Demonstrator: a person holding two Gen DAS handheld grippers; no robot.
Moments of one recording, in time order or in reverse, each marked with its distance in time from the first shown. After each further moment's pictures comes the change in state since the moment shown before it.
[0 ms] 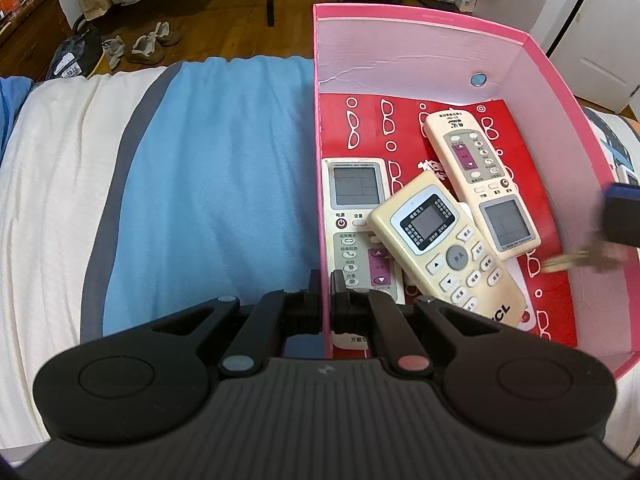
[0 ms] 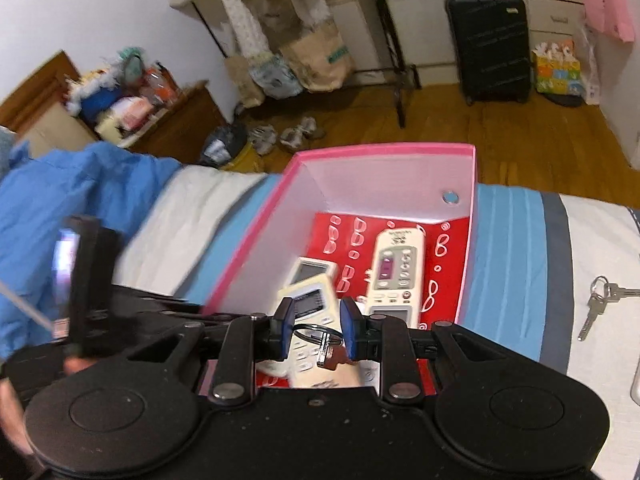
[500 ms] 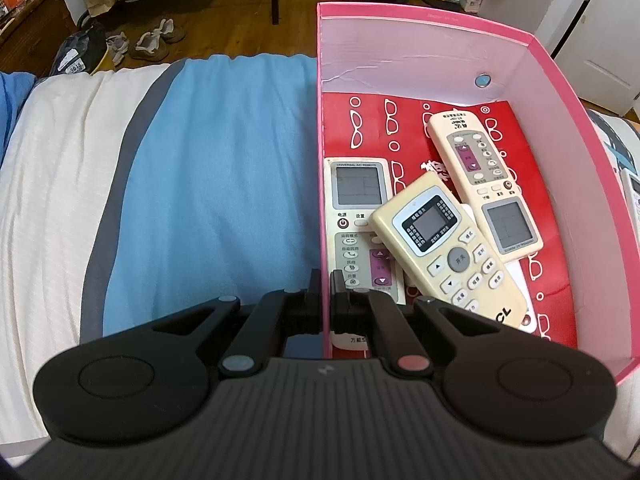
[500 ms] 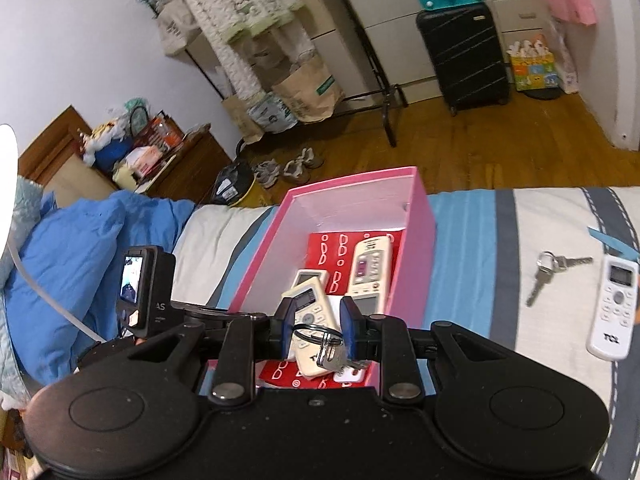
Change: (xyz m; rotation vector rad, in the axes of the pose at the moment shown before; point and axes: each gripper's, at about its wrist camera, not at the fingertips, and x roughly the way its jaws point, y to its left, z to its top) left arm 0.002 -0.001 0.000 -0.014 0.004 0.008; right arm -0.100 -0.032 -0.015 0.101 -0.089 0.077
